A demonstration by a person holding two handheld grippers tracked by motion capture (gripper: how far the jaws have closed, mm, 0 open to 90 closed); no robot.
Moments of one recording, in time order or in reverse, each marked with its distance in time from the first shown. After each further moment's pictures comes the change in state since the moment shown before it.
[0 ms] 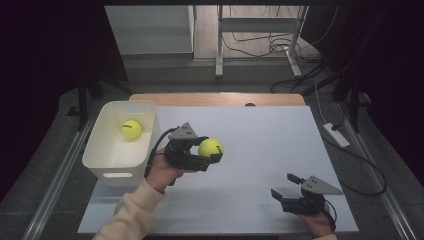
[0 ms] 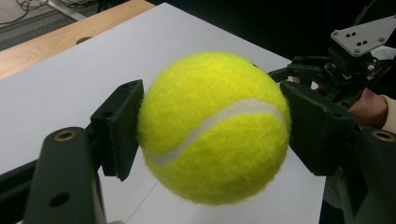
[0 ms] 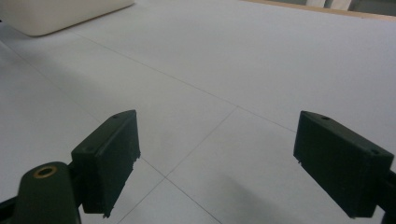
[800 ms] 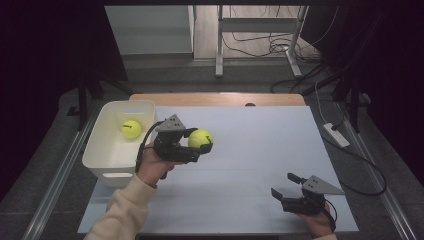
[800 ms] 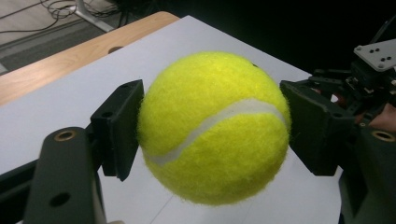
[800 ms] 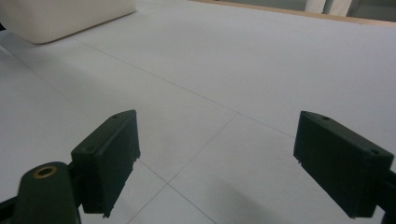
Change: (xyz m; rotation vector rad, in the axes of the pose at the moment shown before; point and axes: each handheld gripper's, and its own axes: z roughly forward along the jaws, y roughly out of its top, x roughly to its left) left arm 0.018 0.005 -0.022 -0.035 0.073 -0.024; right arm 0.001 0.002 -0.002 -0.019 0.002 0.005
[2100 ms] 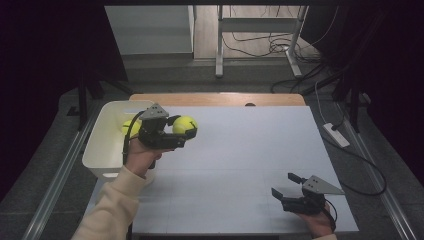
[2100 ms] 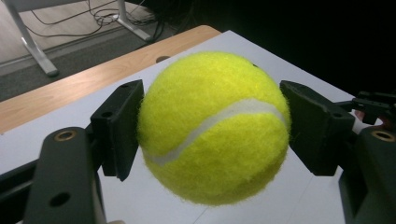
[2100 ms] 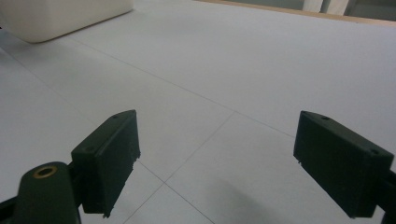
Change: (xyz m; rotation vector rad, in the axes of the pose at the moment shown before) left arm 0.031 0.007 -0.023 -0.042 0.125 -0.051; right arm -0.001 0.000 0.000 0.004 -0.008 0.003
